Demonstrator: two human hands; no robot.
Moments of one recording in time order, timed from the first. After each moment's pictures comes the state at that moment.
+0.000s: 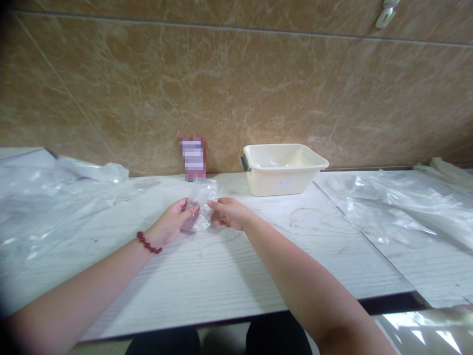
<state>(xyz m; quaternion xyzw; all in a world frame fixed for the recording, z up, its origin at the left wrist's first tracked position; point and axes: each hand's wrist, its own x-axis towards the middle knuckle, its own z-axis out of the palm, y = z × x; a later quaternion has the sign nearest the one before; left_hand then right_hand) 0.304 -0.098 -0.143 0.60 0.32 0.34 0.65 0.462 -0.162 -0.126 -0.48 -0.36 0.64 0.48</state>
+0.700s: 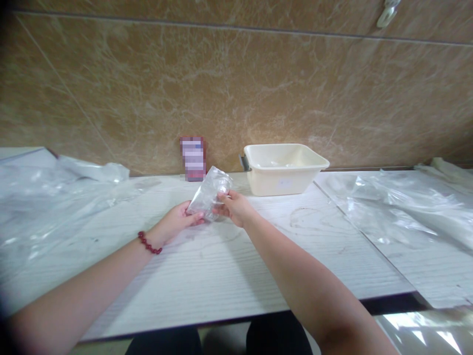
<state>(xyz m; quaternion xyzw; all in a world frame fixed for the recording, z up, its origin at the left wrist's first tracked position) 0.301 -0.095 -0.151 0.68 0.29 0.25 0.62 0.463 -0.155 -0.126 -0.45 -0.29 0.58 0.61</state>
